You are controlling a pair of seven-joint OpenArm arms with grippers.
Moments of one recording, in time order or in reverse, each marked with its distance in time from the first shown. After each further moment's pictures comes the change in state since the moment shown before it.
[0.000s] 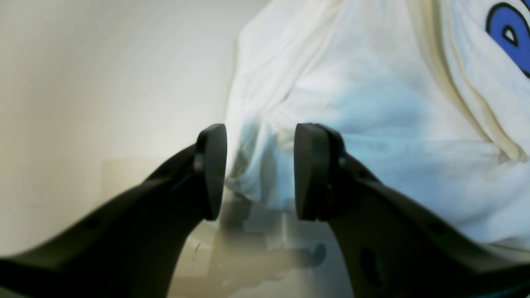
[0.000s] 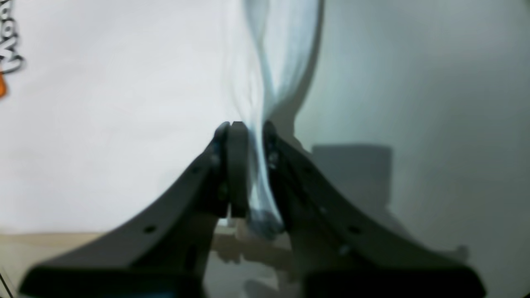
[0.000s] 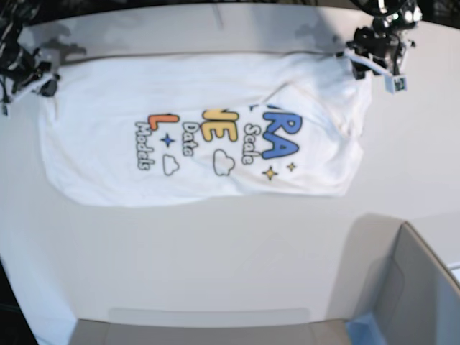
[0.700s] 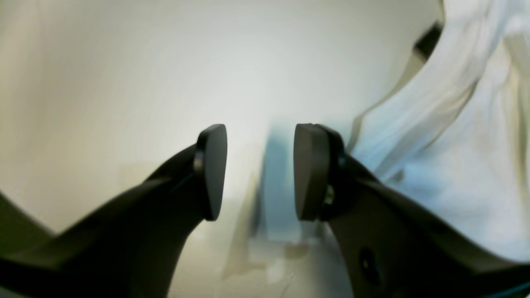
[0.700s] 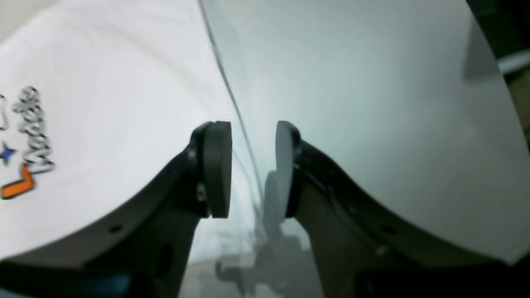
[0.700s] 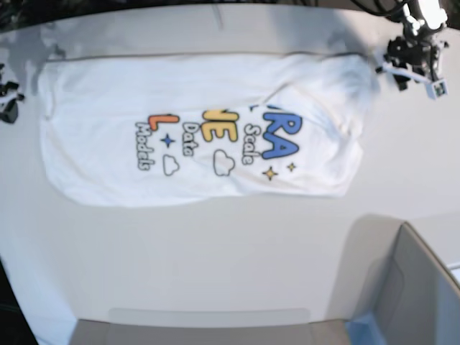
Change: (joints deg) left arm -7.0 0.3 -12.4 -0.2 0.1 -0.1 1.4; right arm 5.6 1.2 10.3 8.5 -0.7 0.0 -0.7
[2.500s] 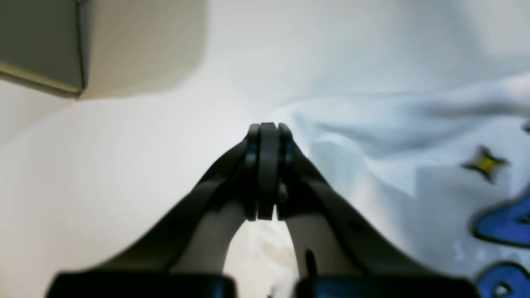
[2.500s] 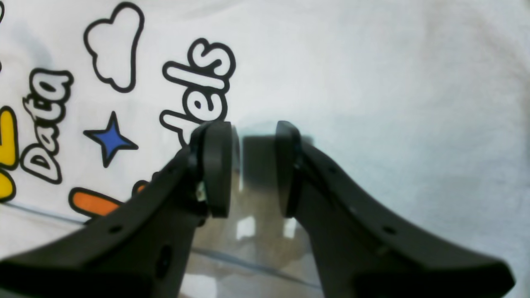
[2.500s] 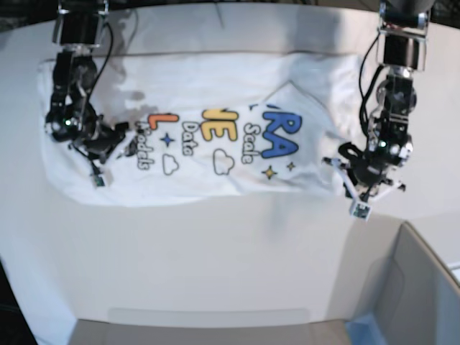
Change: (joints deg) left arm -40.3 -10.5 35.9 -24.8 12.7 -15.1 0.1; right arm 19.5 -9.0 -42.9 -20.2 -21.9 -0.2 4.9
